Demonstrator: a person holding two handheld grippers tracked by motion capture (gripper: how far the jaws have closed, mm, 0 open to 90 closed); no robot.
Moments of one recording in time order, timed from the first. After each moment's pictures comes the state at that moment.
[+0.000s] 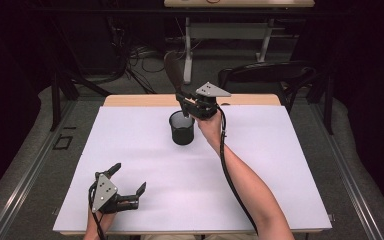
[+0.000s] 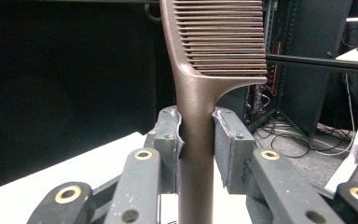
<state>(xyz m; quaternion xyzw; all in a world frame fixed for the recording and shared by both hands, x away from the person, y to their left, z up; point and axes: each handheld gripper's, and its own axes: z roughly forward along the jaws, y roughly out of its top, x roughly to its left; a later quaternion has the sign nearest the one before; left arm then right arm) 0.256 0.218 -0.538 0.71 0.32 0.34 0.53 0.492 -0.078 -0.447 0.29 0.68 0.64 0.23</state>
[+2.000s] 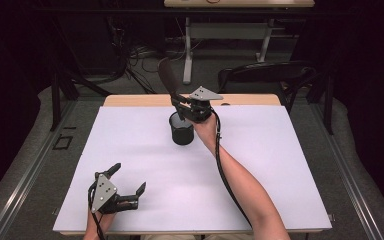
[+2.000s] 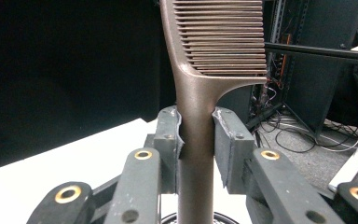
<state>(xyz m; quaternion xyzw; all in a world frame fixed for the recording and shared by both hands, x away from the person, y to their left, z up) 0.256 0.219 -0.538 0.71 0.32 0.34 0.53 0.499 -0.064 -0.467 0.28 0.70 0.62 0.23</state>
